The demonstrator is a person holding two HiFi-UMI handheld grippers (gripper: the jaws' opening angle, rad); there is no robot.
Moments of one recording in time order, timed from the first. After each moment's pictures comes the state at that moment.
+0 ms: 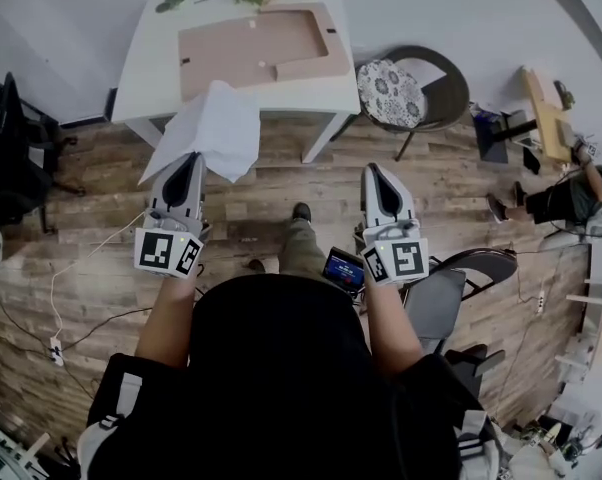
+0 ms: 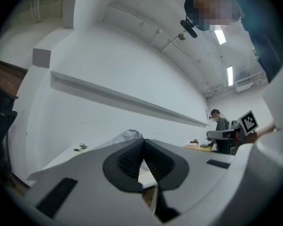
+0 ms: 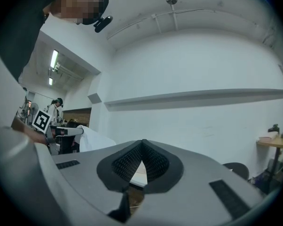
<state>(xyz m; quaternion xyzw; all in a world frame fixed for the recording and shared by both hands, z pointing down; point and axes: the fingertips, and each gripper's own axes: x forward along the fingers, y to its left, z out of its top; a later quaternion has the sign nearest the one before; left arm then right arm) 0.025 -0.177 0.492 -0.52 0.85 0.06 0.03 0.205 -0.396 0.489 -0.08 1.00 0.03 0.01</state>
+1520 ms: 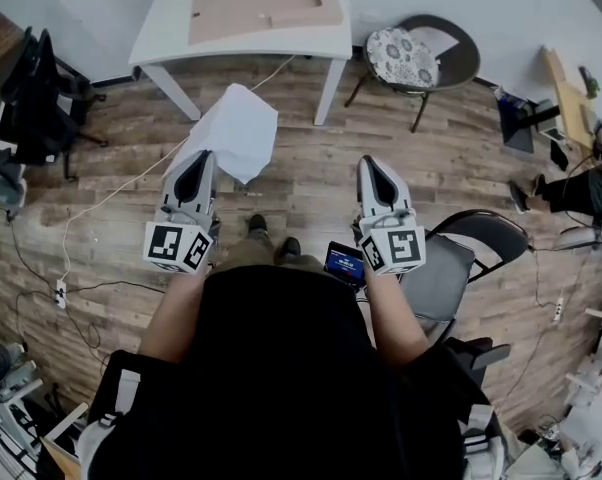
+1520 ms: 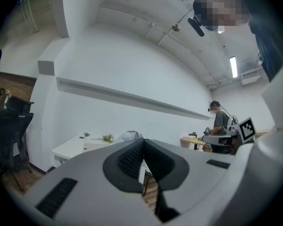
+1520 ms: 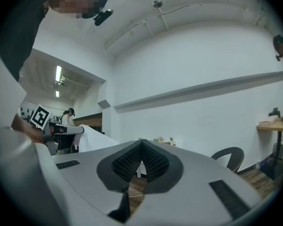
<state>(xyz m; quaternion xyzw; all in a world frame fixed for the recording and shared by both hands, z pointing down) 0.256 -0.162 0.507 -0.49 0.87 0.04 -0.02 0.397 -0.385 0.529 -0.03 1.00 -0.02 0.00</state>
